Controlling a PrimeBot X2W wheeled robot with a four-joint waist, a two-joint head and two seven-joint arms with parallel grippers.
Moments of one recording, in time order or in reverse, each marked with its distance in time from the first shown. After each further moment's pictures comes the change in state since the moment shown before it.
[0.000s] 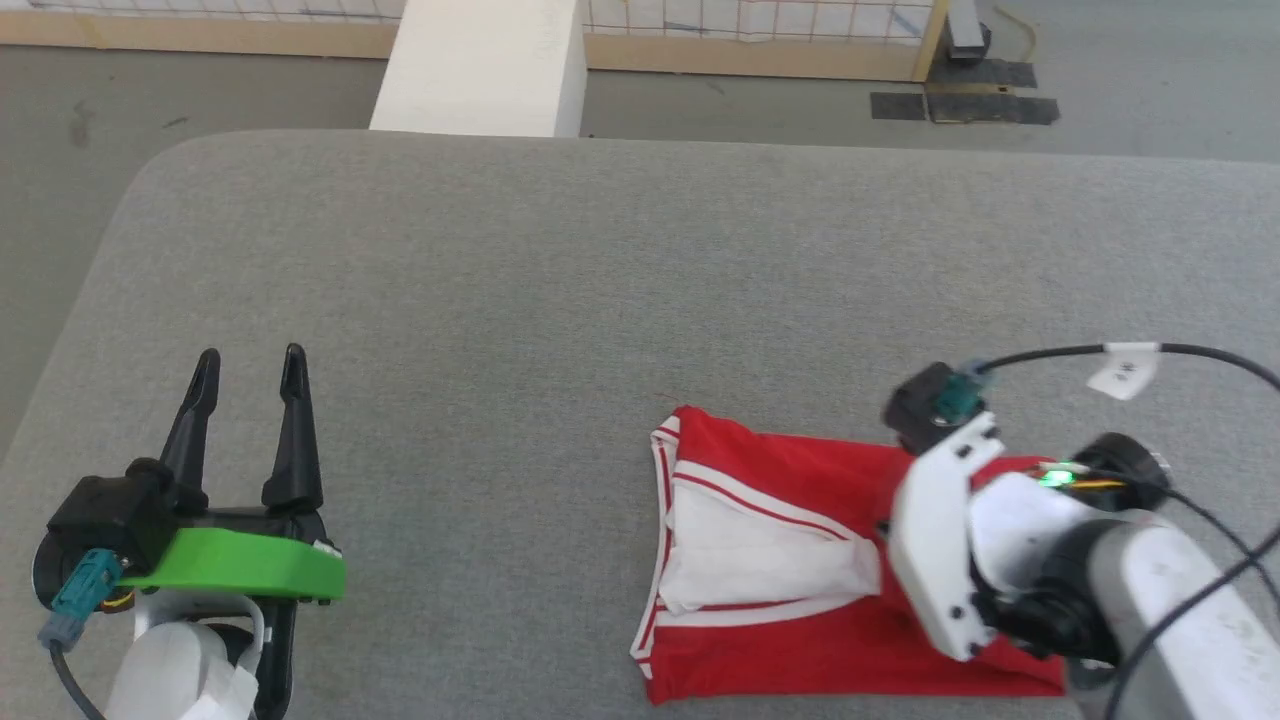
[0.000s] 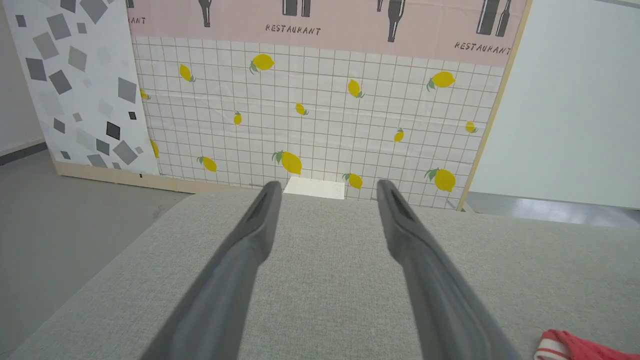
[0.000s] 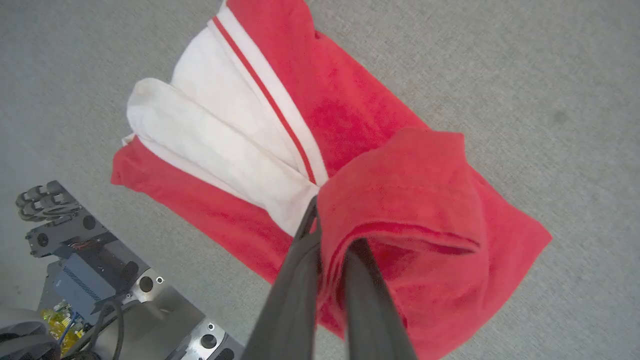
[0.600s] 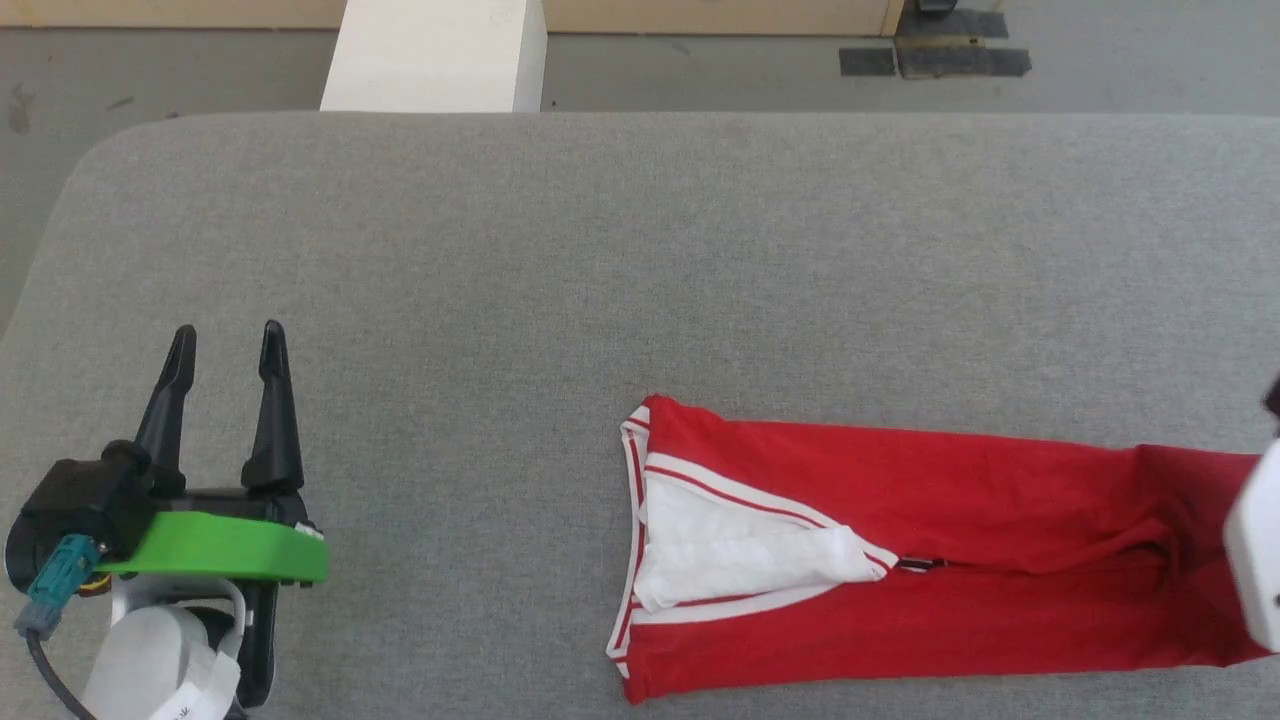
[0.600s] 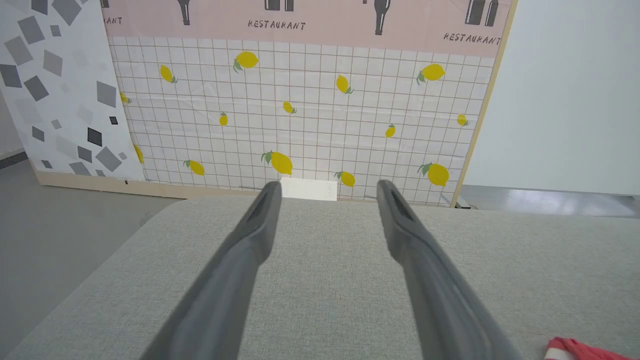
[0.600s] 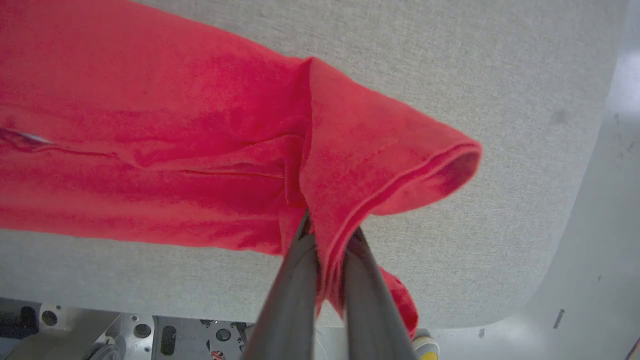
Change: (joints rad) left arm -0.023 0.030 0.000 -0.015 -0.004 0.013 0.000; right arm 0.190 -0.172 -0.480 -0.088 -0.081 0.000 0.127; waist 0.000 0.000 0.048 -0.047
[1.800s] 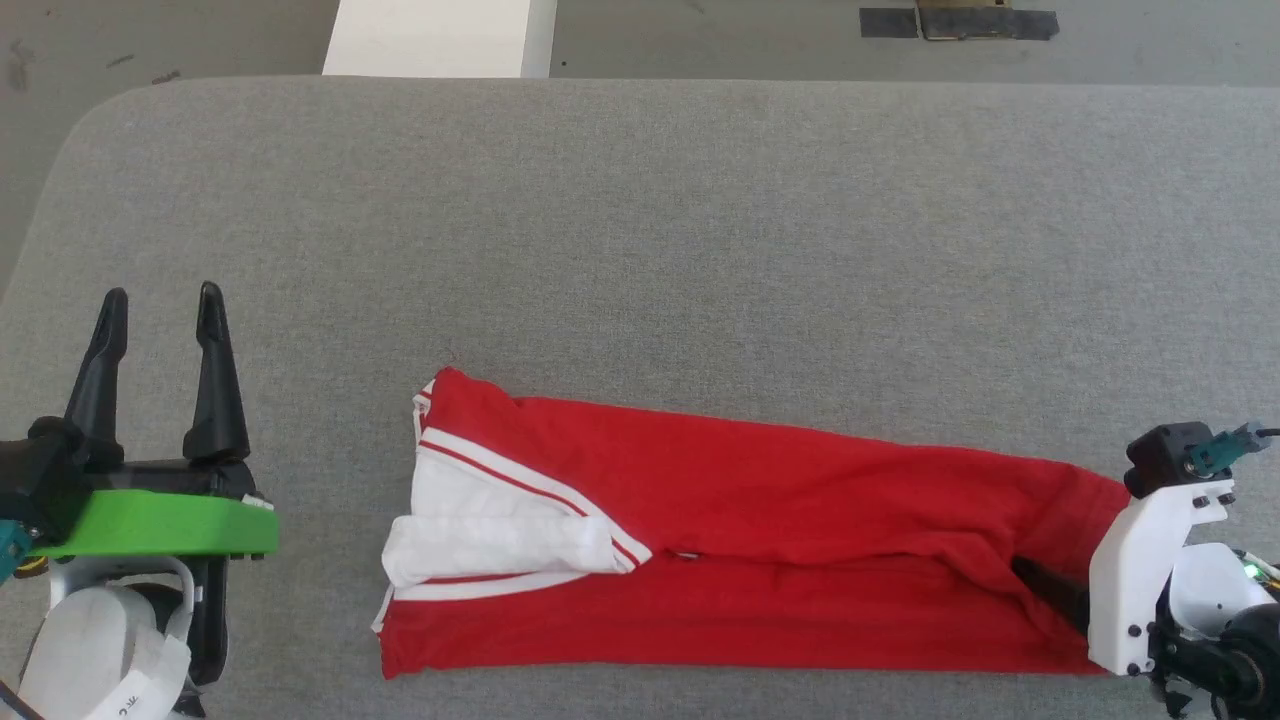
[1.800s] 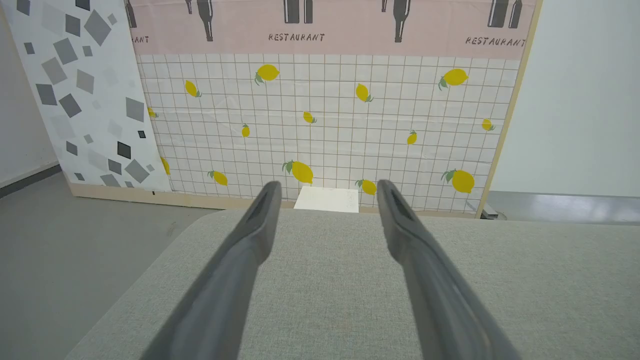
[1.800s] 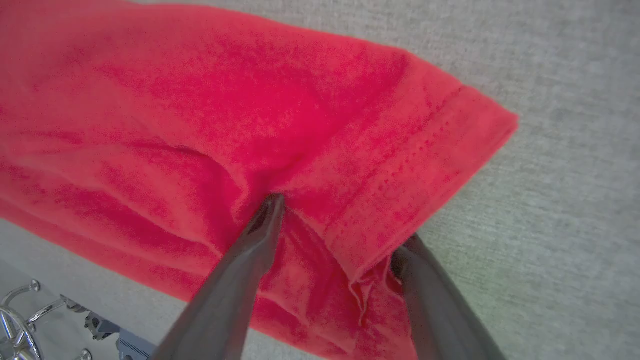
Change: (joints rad) left arm -0.016 0.090 -0.012 -0.060 -0.056 0.069 0.000; right arm 0.001 0.142 0.159 0.280 0.237 -0.002 -0.373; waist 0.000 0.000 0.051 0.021
